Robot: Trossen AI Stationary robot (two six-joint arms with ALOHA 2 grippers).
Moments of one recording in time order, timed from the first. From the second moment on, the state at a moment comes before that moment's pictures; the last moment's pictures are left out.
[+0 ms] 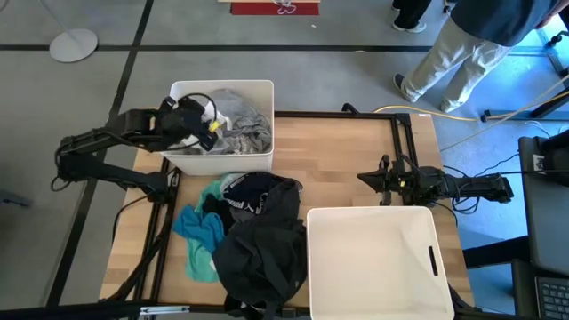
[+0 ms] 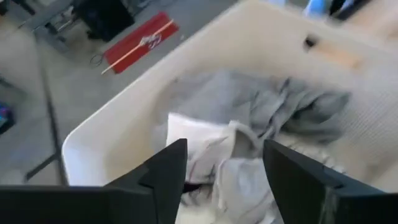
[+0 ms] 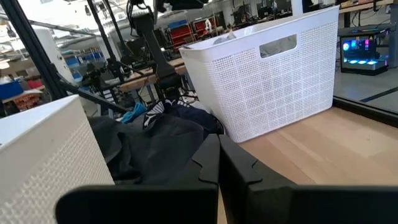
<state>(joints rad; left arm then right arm) 0.20 1.02 1.31 -1.18 -0.76 -0.37 0.07 0.02 0.03 0.01 0.23 0.28</state>
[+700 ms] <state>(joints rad) -0.45 0.87 0.96 -1.00 -1.07 -0.72 0.07 0.06 0.23 0.00 0.26 0.17</state>
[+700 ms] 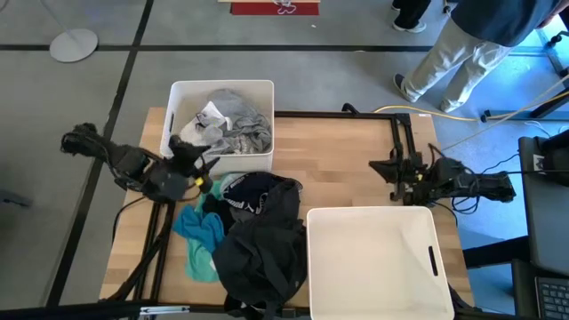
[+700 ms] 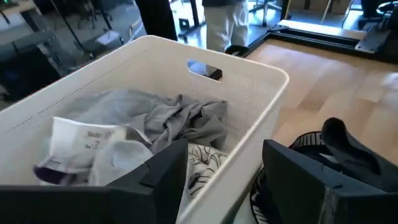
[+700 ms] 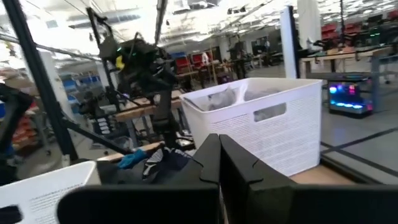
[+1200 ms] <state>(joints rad) -0.51 0.84 0.84 -0.98 -1.16 -0.80 0.06 0.80 0.76 -0.02 0.41 -0.10</state>
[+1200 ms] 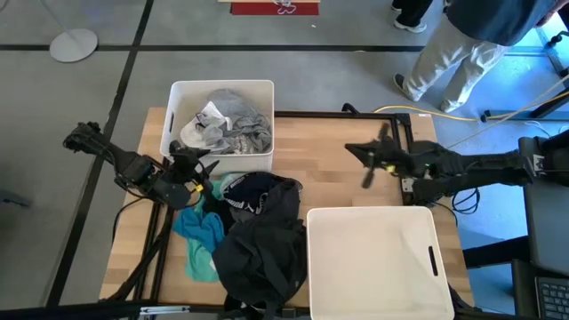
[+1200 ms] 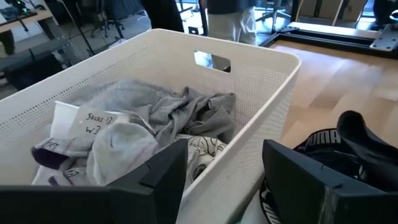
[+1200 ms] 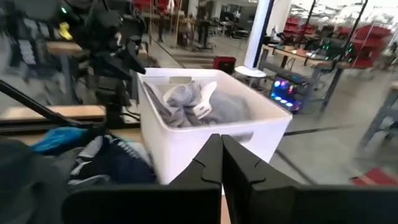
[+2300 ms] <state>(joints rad) -0.51 0.82 0.84 -1.01 -1.12 -0.69 0.01 1.95 1.70 -0.58 -0.04 -0.17</state>
